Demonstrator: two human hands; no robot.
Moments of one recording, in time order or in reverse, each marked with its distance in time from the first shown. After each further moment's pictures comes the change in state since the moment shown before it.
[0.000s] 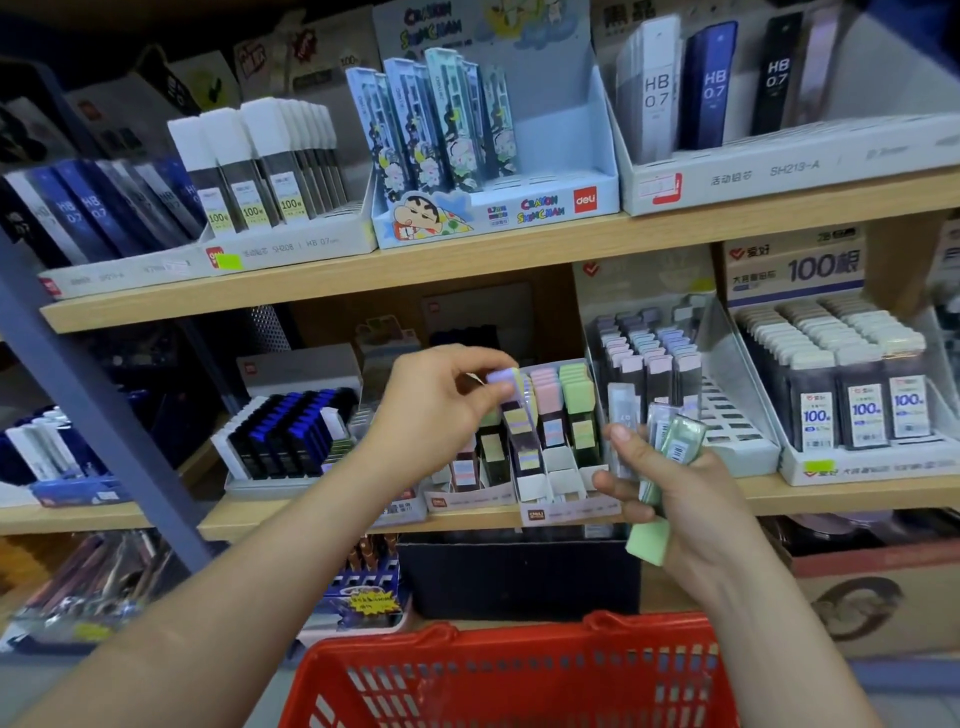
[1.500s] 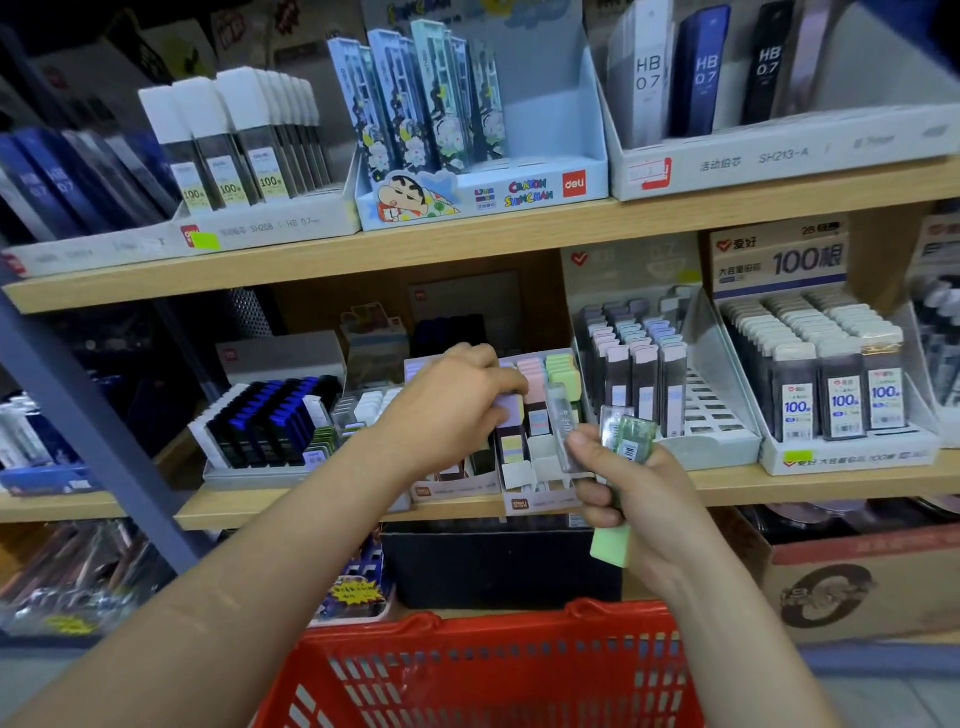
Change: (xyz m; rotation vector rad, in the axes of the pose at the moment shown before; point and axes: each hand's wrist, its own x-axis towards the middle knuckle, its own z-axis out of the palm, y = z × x) left_hand 0.014 -0.012 0.022 0.588 -0.308 0.272; right_hand 0.010 0.020 -0.002 -0.088 -0.122 0.013
